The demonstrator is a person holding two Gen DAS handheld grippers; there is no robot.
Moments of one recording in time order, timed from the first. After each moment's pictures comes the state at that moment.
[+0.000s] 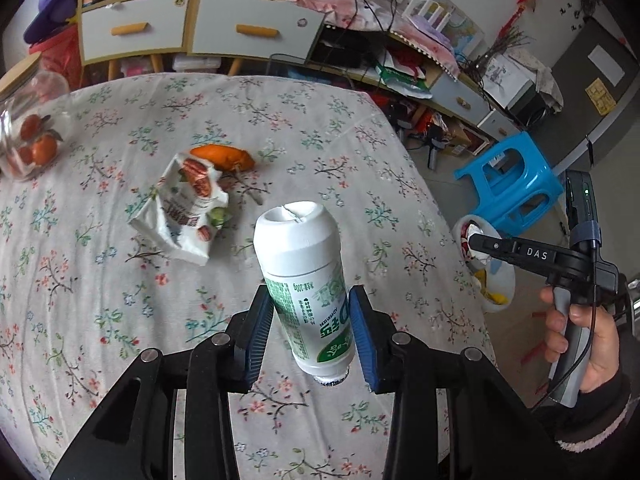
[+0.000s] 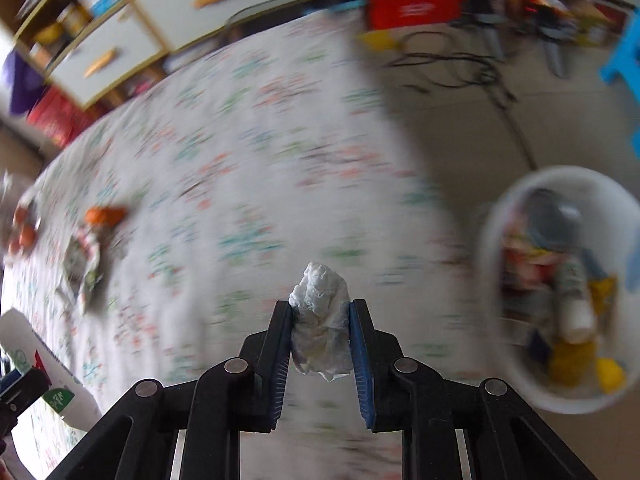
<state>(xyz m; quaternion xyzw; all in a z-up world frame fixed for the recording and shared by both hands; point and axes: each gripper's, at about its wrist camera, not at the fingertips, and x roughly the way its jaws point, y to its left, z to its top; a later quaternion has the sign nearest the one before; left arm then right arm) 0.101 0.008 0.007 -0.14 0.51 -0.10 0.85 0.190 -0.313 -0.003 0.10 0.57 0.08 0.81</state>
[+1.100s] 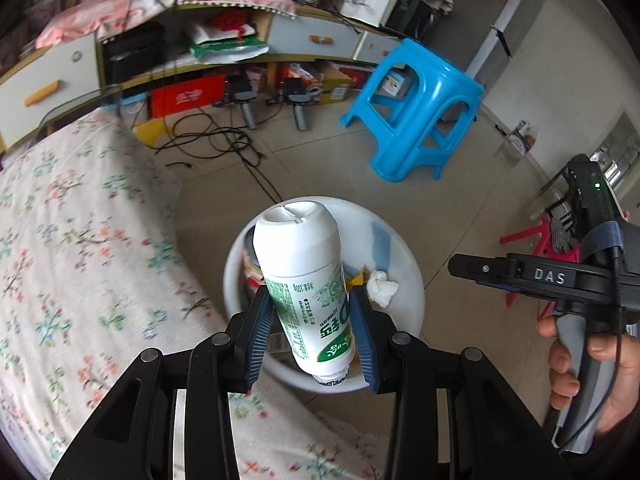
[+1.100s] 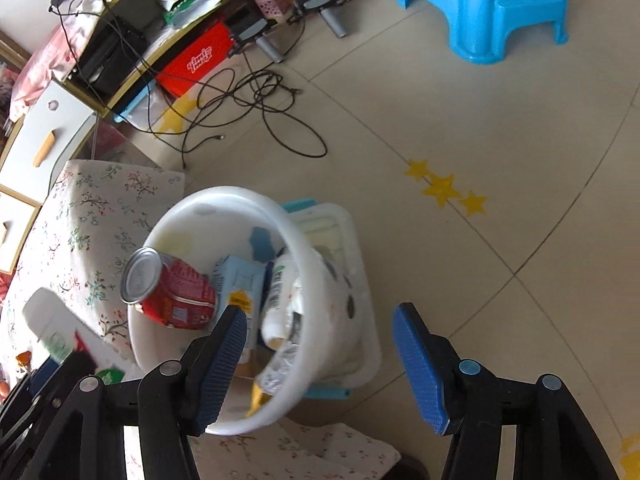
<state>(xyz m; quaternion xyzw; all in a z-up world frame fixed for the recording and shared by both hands) 0.186 -0.316 -0.021 -0.01 0.49 -0.27 0.83 0.144 -0.567 -0.014 0.24 0.55 -0.09 0.79</state>
